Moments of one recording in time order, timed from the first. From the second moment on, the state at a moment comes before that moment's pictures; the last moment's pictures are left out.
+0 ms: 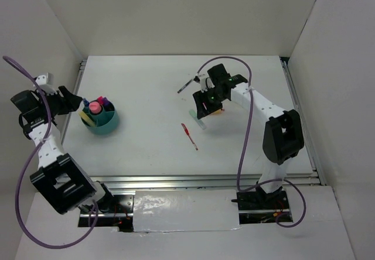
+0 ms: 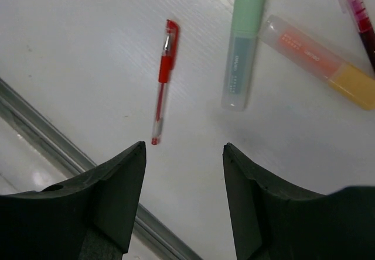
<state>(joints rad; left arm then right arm) 0.71 1.31 0.97 -0.15 0.76 0.04 0.44 1.78 1.49 -0.80 -0.38 -0.05</state>
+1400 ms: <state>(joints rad) 0.42 0.85 0.81 -0.01 1.05 -0.24 0.59 1.95 1.56 -0.77 -0.44 -0.11</state>
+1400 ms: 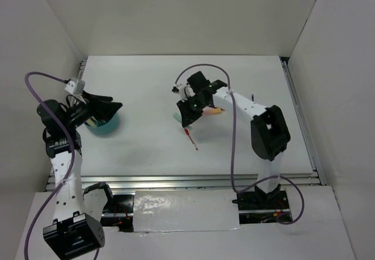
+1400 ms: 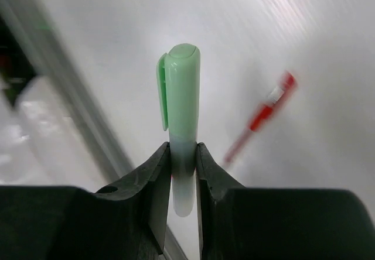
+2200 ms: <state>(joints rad) -0.08 0.77 0.70 0.29 0.98 -0.67 0.75 1.61 1.56 -0.47 -1.10 0.11</state>
